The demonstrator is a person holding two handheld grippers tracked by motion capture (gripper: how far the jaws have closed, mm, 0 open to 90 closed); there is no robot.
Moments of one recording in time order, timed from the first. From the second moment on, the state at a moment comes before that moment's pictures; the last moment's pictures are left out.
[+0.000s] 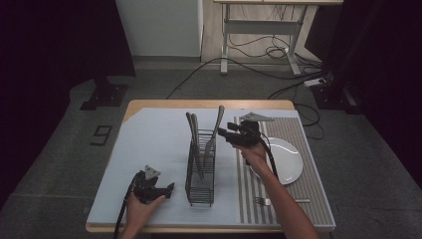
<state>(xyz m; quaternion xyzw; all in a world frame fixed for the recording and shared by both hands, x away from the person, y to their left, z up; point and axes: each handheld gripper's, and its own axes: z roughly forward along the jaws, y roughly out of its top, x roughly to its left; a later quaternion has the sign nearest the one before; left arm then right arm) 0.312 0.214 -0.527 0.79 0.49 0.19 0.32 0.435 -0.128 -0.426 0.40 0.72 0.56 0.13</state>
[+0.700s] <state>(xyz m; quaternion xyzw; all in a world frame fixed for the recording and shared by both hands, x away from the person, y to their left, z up) 0.312 0.214 -0.527 0.79 0.49 0.19 0.32 0.450 -0.112 -0.419 0.38 0.72 0.57 0.10</state>
